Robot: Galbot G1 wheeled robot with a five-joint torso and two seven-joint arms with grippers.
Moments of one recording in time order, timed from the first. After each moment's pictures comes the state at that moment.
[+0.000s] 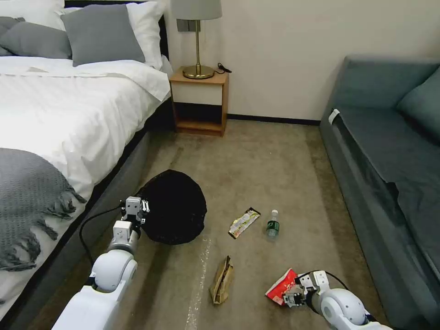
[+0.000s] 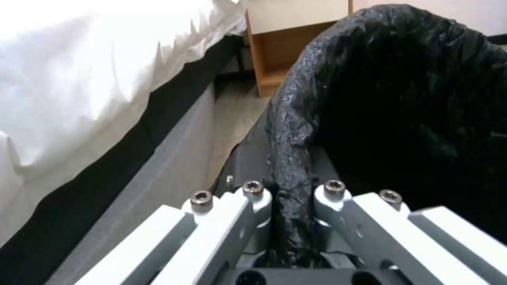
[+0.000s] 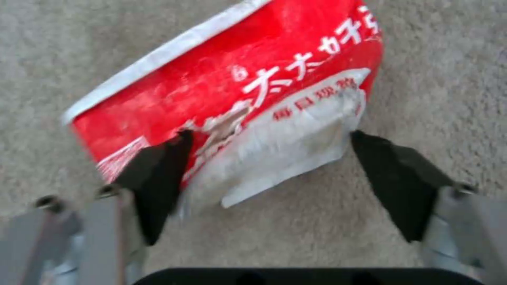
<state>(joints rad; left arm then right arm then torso) 1.21 -1.15 -0.40 -1.75 -0.21 0.11 -0.20 -1.30 0.97 0.20 1.54 0.69 -0.74 0.13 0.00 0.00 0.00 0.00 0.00</state>
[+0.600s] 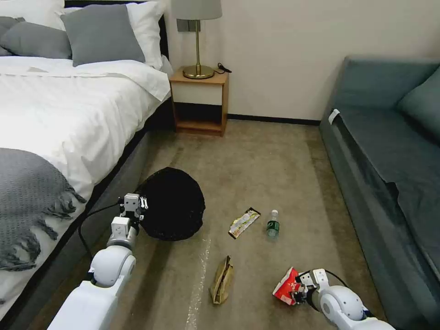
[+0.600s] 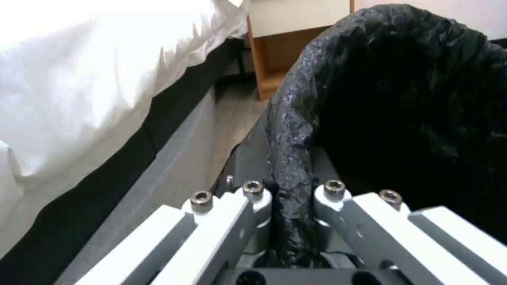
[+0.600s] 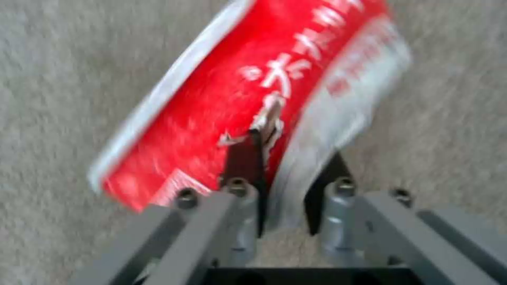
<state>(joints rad) 1.19 -1.13 -0.40 -1.74 -0.24 0.10 -0.19 -1.28 0.98 0.20 1.53 0.67 -0.74 0.12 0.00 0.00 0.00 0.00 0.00</state>
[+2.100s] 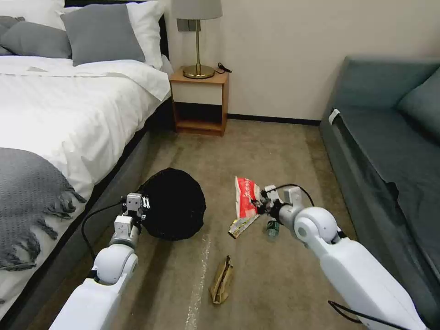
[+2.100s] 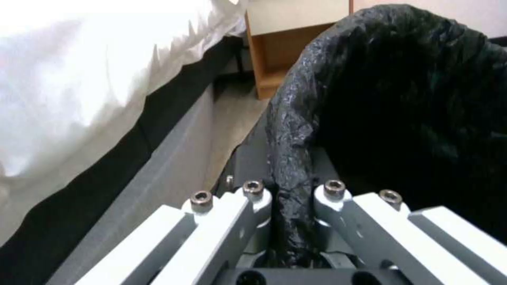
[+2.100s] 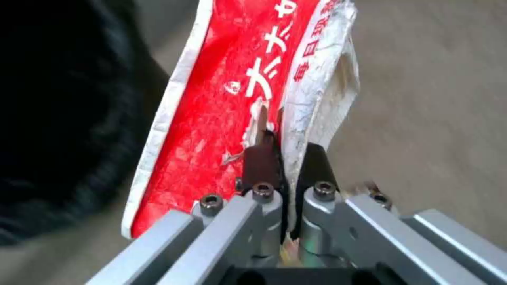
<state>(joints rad) 1.17 -1.14 -0.39 -1.72 -0.23 0.11 -0.20 -0.75 1.04 0.00 1.74 0.78 -0.68 0.08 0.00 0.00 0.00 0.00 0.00</state>
